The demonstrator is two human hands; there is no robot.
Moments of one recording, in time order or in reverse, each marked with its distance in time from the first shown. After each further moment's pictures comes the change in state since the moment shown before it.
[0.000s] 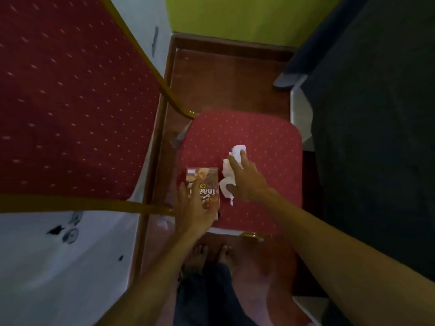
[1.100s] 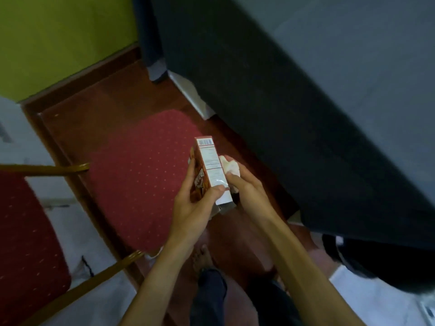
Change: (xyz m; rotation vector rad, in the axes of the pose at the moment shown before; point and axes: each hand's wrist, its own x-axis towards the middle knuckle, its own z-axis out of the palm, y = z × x) left_hand -0.105 0.170 0.002 -0.460 -0.707 0.227; right_hand -0.227 0.043 -0.006 1.872 0.758 0.334
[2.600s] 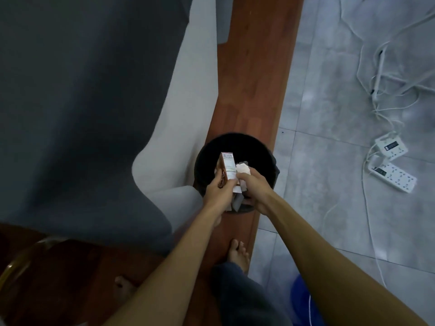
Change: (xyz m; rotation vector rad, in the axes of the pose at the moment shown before) left_hand -0.009 -0.374 0.556 0.786 -0.438 -0.359; right_hand -0.053 0.274 -0.621 0.434 0.540 0.354
